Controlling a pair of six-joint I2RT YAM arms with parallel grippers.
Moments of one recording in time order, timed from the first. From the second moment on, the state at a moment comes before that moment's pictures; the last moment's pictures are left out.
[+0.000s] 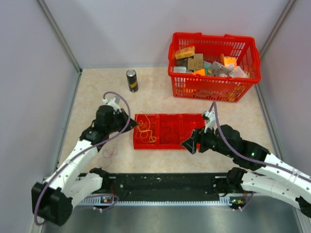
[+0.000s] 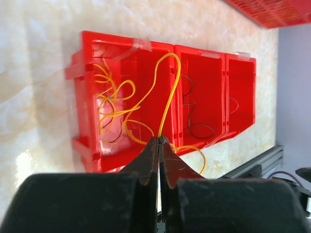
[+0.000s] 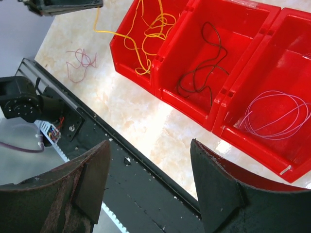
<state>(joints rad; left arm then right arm) -0.25 0.87 0.62 -0.31 0.32 -0.71 0.99 0.64 0.71 -0.50 0.10 0.57</state>
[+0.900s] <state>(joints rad) -0.58 1.24 0.92 -0.53 -0.20 -0.70 0.99 0.59 0.69 -0.50 0.09 0.60</state>
